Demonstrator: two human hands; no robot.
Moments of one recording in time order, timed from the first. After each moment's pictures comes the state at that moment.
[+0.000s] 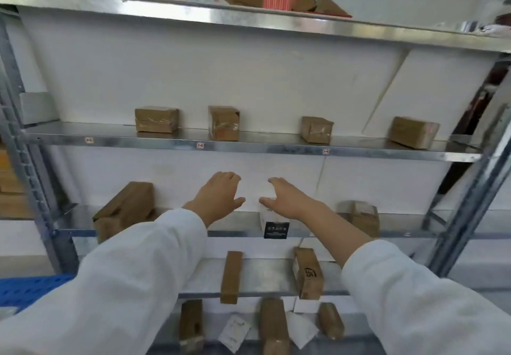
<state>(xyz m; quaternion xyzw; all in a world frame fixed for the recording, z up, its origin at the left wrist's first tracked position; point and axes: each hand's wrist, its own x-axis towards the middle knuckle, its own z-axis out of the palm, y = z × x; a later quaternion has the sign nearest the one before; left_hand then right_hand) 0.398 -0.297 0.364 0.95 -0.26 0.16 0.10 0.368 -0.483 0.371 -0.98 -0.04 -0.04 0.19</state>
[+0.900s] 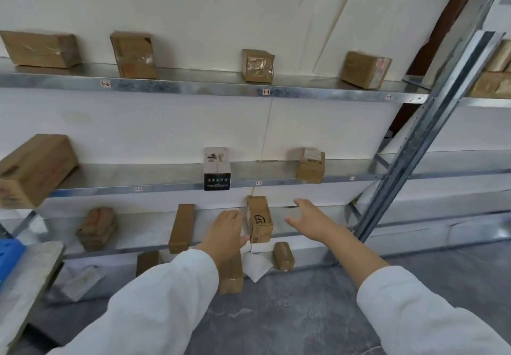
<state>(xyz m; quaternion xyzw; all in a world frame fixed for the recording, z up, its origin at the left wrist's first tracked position) 0.337 -0.494 0.177 0.94 -0.29 -0.03 0.14 0.285 -0.711 0.224 -0.95 0.13 0.07 0.26</state>
